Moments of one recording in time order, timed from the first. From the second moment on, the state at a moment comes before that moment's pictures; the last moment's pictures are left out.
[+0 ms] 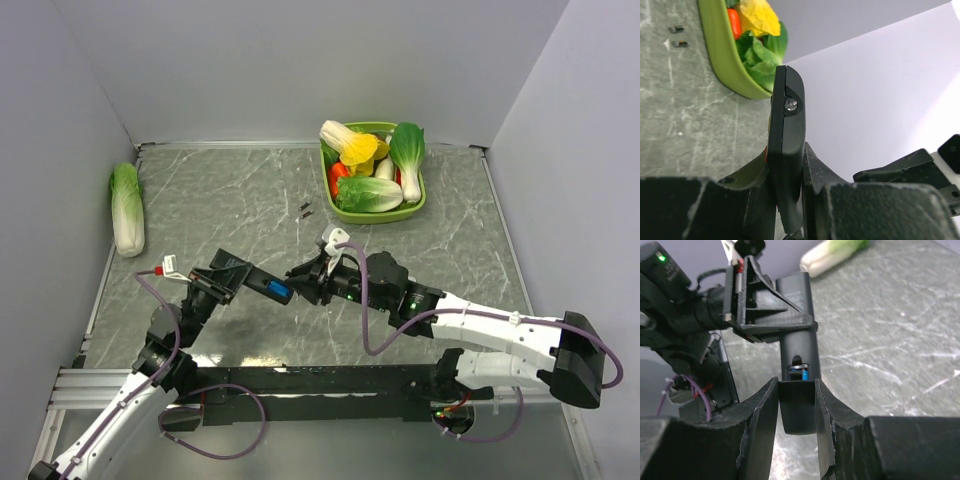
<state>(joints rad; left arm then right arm) -0.49 0.18 0.04 0.28 -0.02 -1.23 1.08 1.09 0.72 0.28 -0.07 0.15</state>
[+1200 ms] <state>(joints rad) -0.49 0.18 0.04 0.33 -0.02 -1.39 1.21 1.15 0.70 0.49 0.10 -0.01</state>
